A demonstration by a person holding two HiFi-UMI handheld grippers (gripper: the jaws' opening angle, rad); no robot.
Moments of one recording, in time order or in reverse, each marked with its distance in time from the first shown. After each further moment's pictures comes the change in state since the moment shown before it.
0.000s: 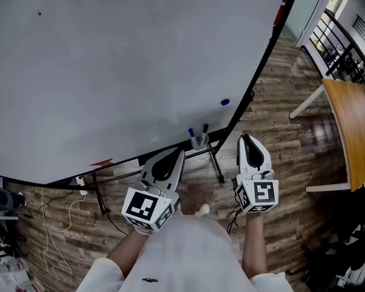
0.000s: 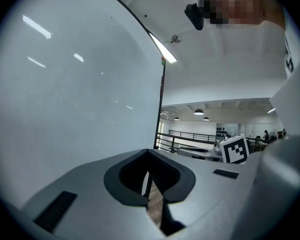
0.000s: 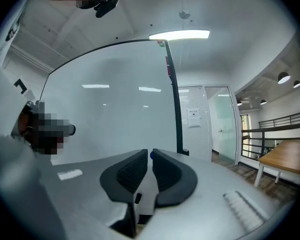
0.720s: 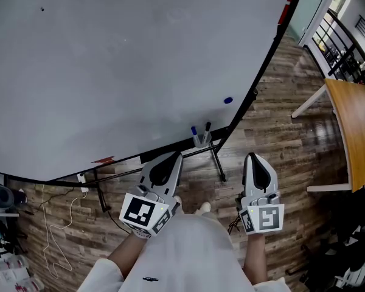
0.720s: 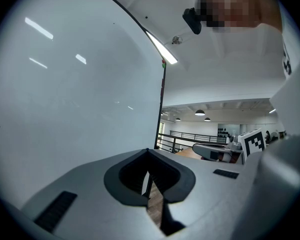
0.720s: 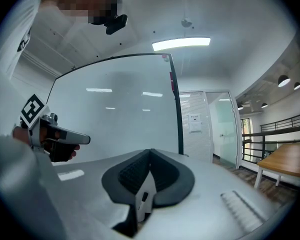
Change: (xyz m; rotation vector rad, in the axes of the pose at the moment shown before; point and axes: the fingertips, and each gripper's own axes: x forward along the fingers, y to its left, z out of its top) left arm -0.016 0.001 0.000 -0.001 -0.007 0.012; right arm -0.053 0.021 0.024 -0.028 -0.045 0.025
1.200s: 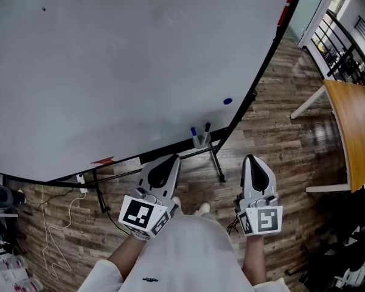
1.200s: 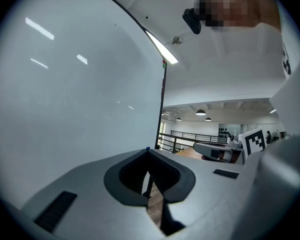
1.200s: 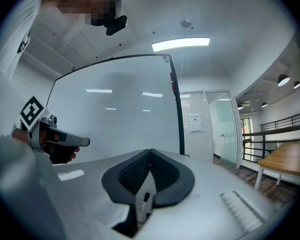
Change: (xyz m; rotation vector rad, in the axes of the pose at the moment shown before) left arm -0.008 0.002 -0.005 -0.003 0.002 0.011; right arm -0.004 0.005 0.000 0.009 -0.004 0.001
